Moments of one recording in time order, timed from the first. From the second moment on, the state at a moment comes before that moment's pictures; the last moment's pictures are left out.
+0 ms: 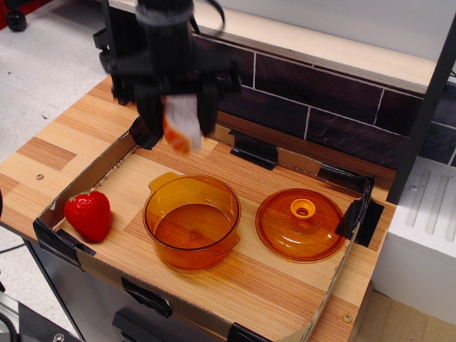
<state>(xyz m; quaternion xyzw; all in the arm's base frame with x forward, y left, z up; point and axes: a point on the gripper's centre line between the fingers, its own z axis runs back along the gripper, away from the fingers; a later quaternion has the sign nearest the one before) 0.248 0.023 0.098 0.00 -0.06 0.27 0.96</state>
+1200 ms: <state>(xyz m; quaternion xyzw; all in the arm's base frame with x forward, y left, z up) 0.226 0.007 0.045 0.03 -0.05 0.24 0.97</state>
